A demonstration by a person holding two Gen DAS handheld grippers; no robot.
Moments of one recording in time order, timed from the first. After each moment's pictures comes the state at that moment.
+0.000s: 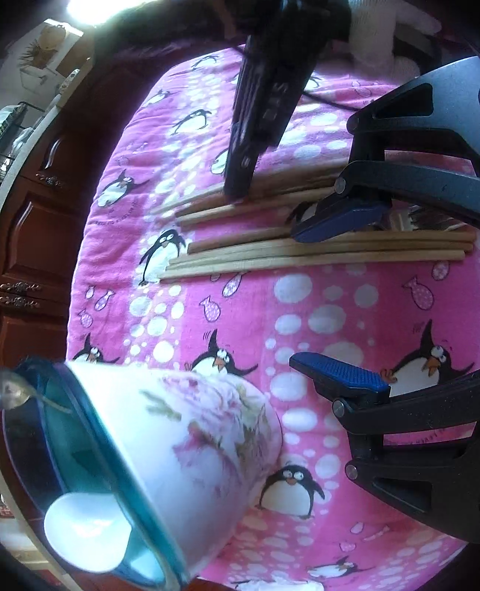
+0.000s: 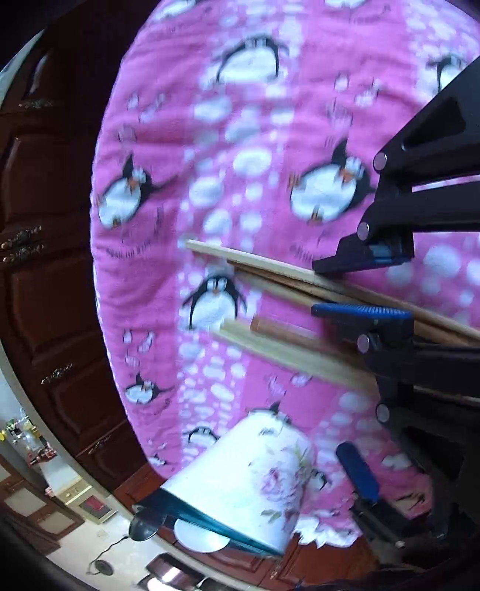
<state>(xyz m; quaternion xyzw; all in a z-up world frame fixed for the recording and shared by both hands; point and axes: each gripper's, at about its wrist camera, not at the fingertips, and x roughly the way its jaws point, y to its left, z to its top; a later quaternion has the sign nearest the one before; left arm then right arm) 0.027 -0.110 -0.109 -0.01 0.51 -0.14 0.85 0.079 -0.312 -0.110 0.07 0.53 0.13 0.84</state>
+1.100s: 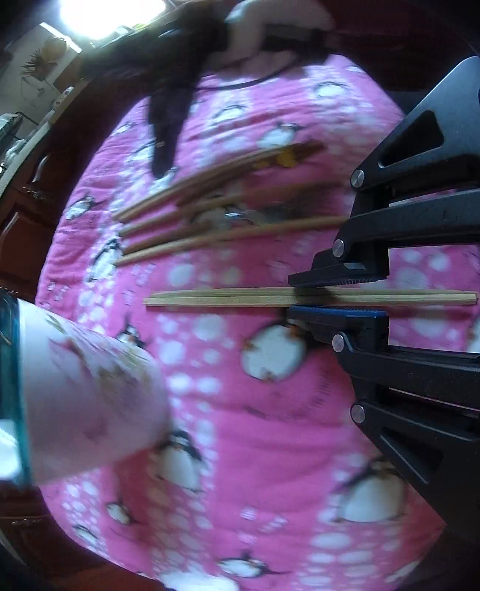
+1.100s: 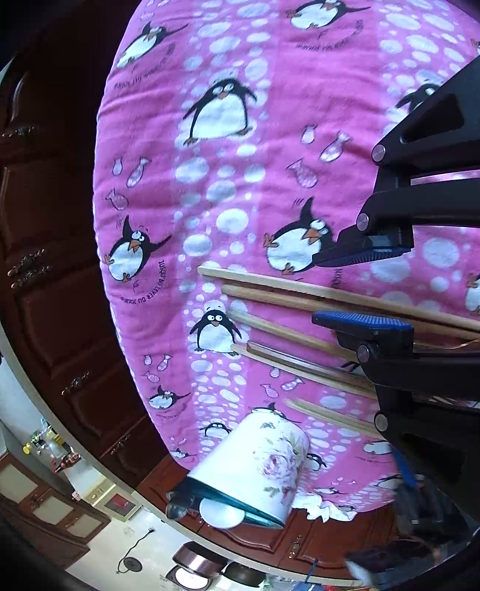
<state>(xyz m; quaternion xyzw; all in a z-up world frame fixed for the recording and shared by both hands) -0.047 -0.057 -0.113 -0.04 0.54 -0.19 0.82 0.062 -0.350 -0.100 0.13 0.52 0.14 0.83</state>
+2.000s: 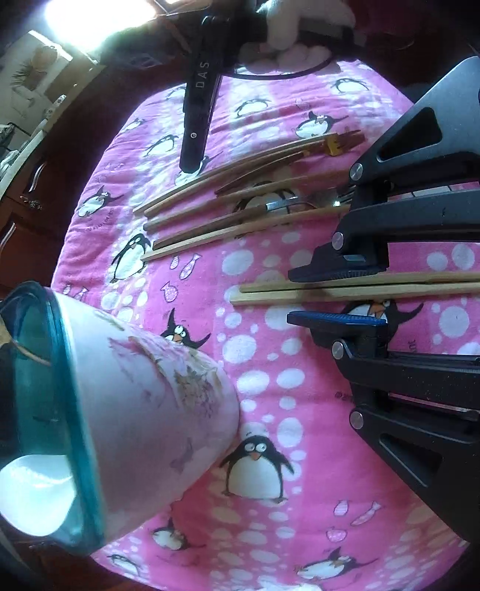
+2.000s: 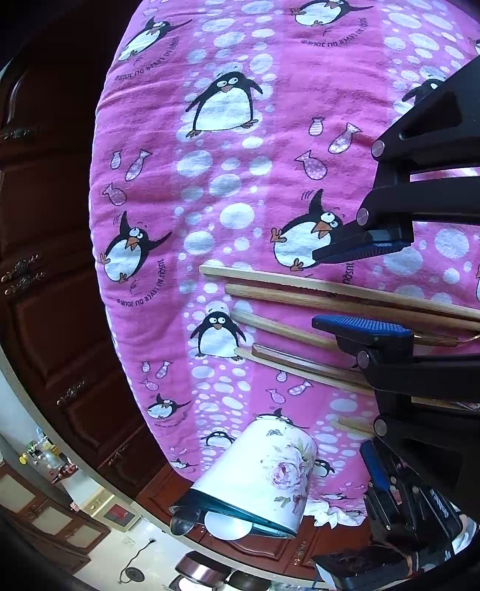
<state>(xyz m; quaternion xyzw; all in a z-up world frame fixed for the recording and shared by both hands) 0.011 -0.063 -0.105 -0.01 0.54 -0.21 0.82 0.070 -0.342 -0.100 0.13 0.53 0.13 0.83</state>
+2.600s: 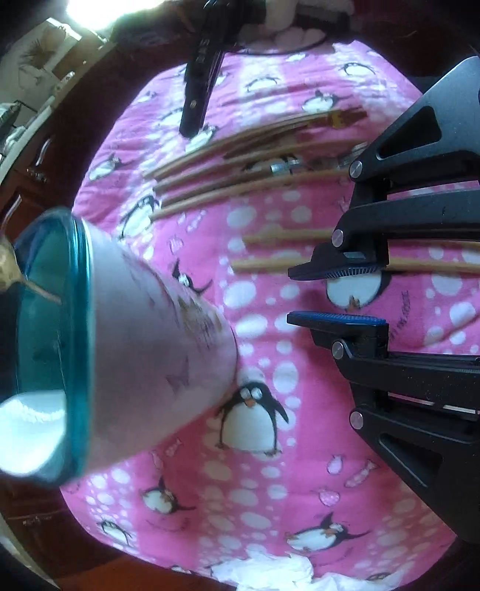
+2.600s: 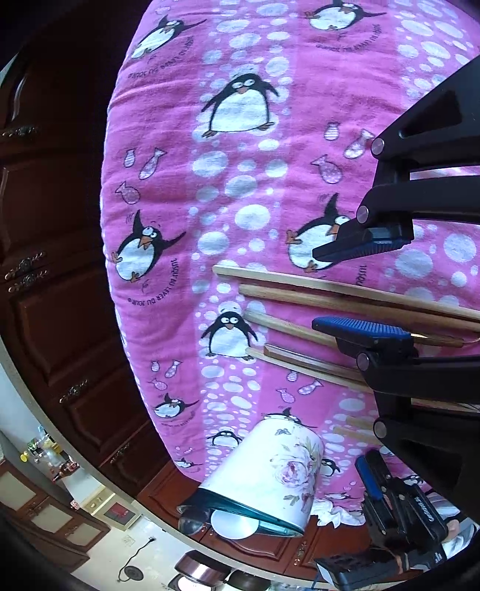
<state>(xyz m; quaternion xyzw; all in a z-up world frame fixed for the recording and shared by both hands) 0.016 -0.037 -0.104 -0.02 0.54 -0.17 0.82 0.079 -0.343 -0.095 0.13 0.53 0.13 0.83</state>
